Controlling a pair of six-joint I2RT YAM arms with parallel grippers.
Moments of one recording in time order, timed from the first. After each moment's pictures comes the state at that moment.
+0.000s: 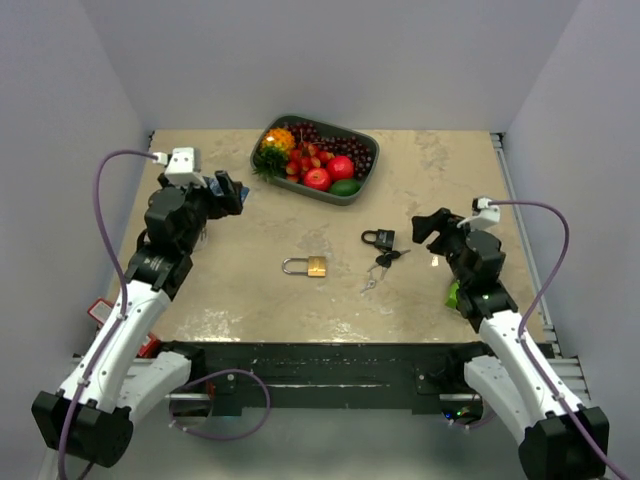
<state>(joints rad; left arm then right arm) -0.25 0.88 0.86 -0.09 -0.14 -0.23 0.19 0.74 0.46 0.12 0.08 0.52</state>
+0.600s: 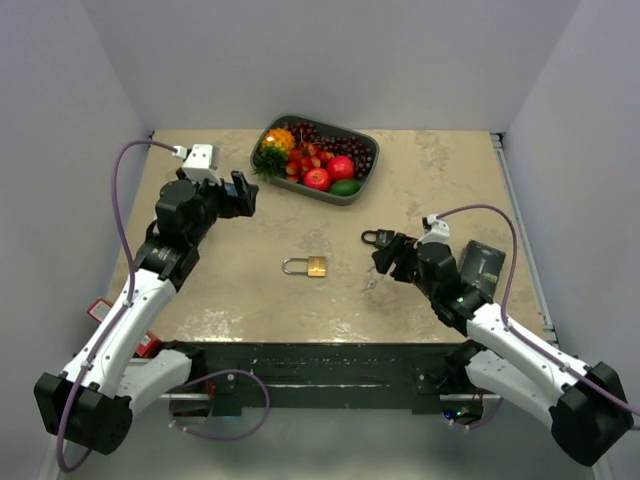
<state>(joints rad) -0.30 0.99 0.92 -0.10 -0.02 -0.22 0.57 0.85 0.44 -0.02 0.19 0.71</state>
